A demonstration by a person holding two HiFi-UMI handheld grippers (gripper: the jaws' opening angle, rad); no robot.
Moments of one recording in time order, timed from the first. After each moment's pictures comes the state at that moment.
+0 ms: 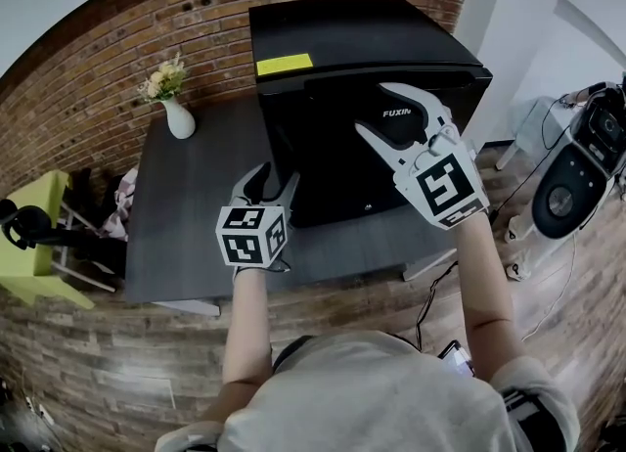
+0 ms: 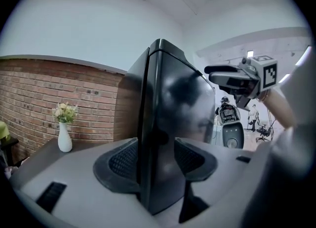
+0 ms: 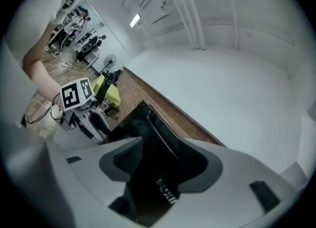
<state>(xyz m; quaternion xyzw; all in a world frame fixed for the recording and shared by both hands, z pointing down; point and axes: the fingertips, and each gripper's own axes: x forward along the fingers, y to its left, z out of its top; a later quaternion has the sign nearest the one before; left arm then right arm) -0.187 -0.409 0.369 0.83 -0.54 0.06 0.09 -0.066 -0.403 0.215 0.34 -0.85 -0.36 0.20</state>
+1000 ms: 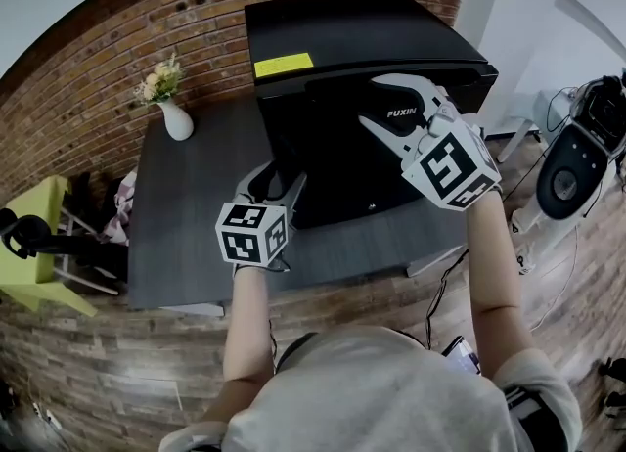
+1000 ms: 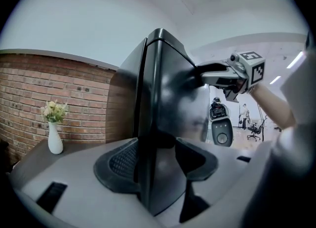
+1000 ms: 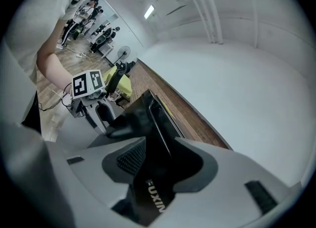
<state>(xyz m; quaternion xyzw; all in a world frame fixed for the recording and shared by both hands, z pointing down) -0.177 -0.422 0.374 0.86 -0.50 0.07 0.09 -0.071 -0.425 0.223 0.29 -0.84 -0.38 0.27</state>
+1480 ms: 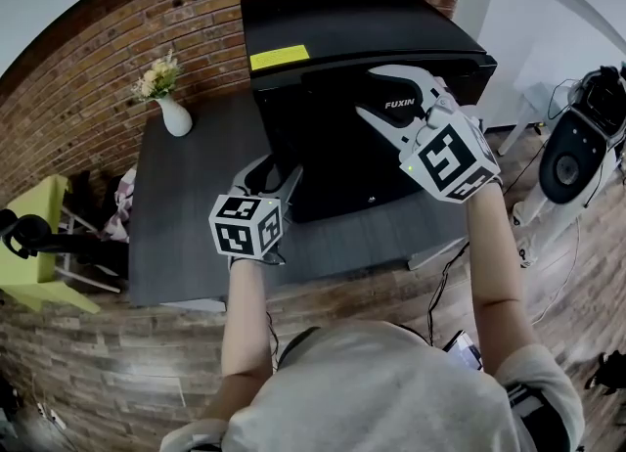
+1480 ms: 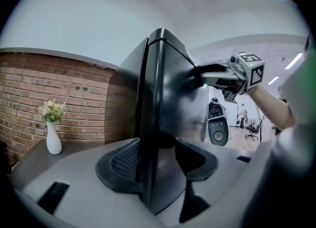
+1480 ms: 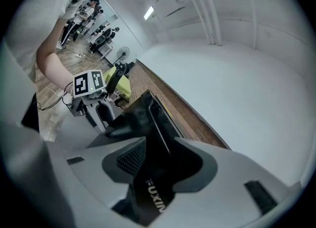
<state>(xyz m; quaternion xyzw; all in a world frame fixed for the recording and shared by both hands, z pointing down) -0.180 -0.424 0.375 0.86 -0.49 0.07 0.09 -0.071 -0.427 0.223 0.29 -0.83 -0.39 0.27</state>
